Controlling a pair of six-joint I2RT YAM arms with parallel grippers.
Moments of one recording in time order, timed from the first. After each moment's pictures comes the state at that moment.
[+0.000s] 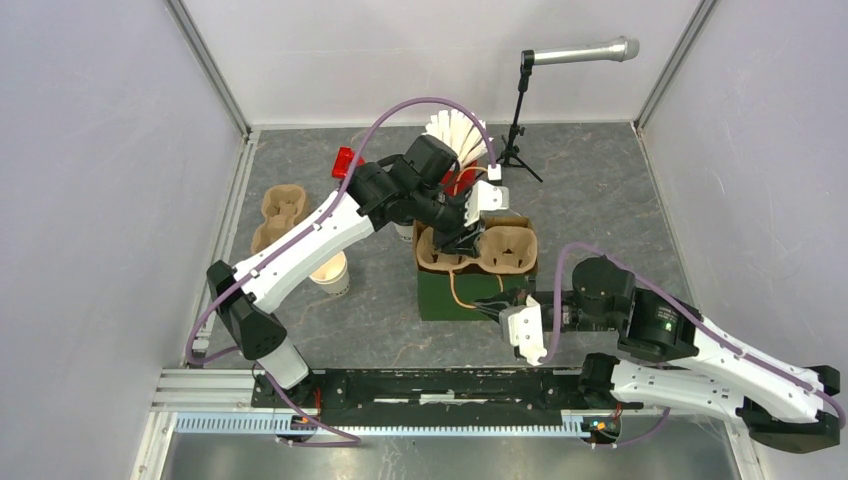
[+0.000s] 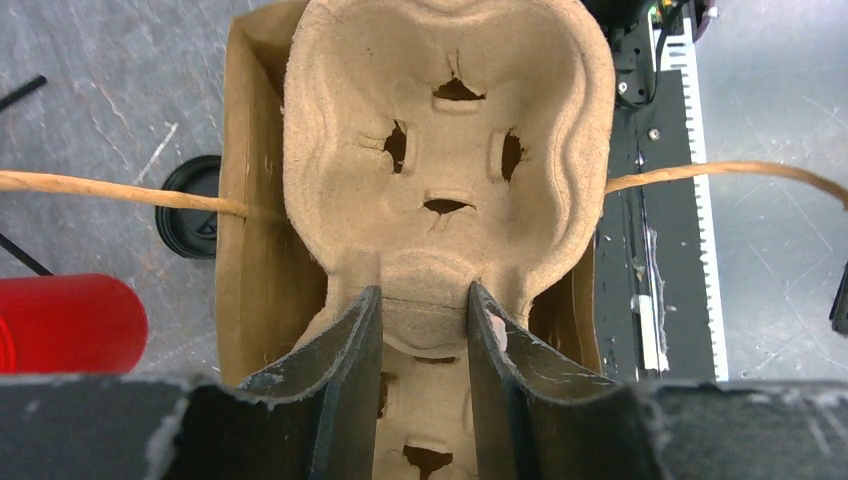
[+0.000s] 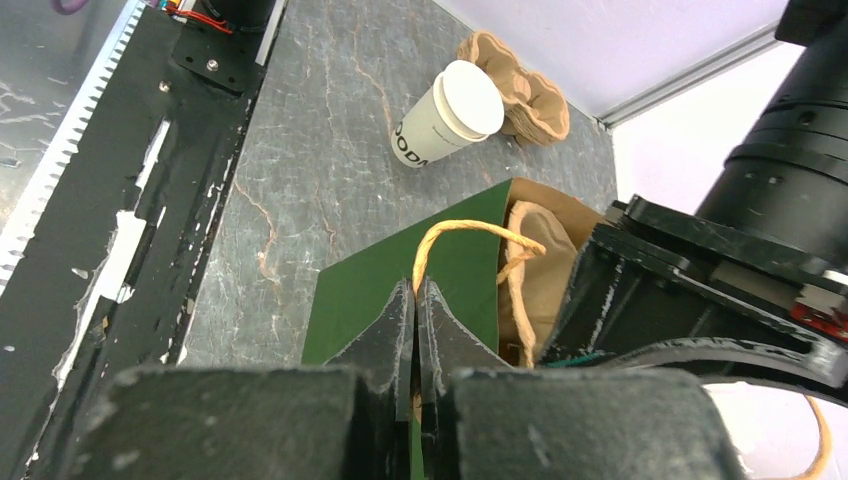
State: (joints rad) left arm -0.87 1.64 1.78 -0.93 0.61 0.54; right arm 1.16 0.70 0.96 -0.54 -0.32 -0.76
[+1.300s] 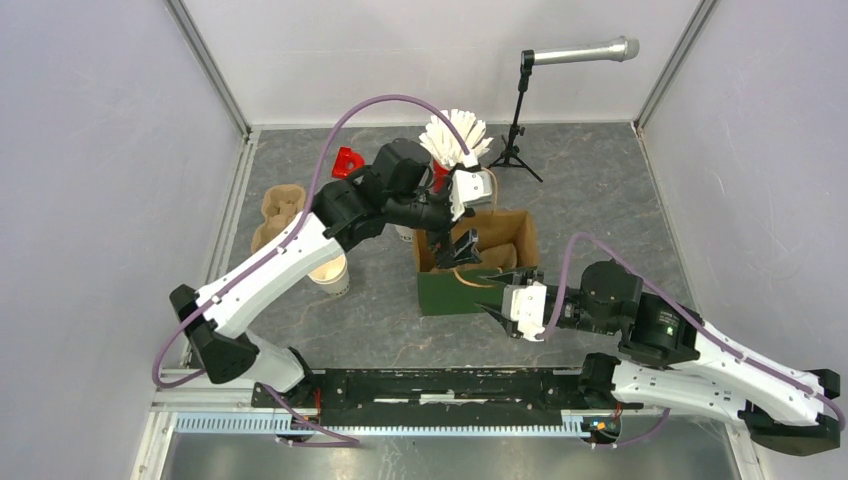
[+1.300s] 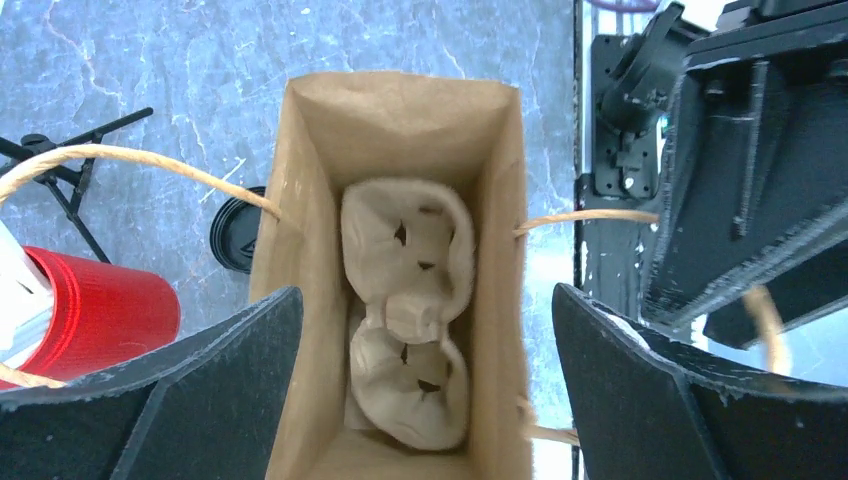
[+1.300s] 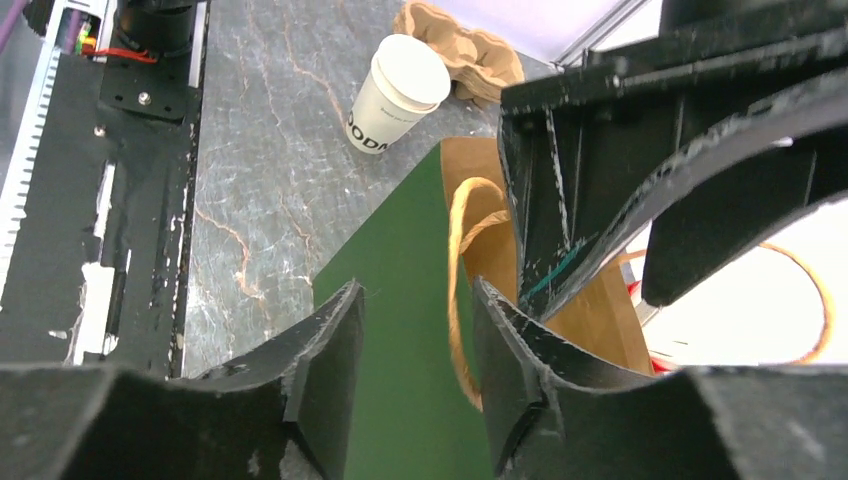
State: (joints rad) left arm -0.88 1.48 1.62 -0.72 0.53 0.36; right arm 1.16 0.66 0.91 -0.45 -0.15 -0.60
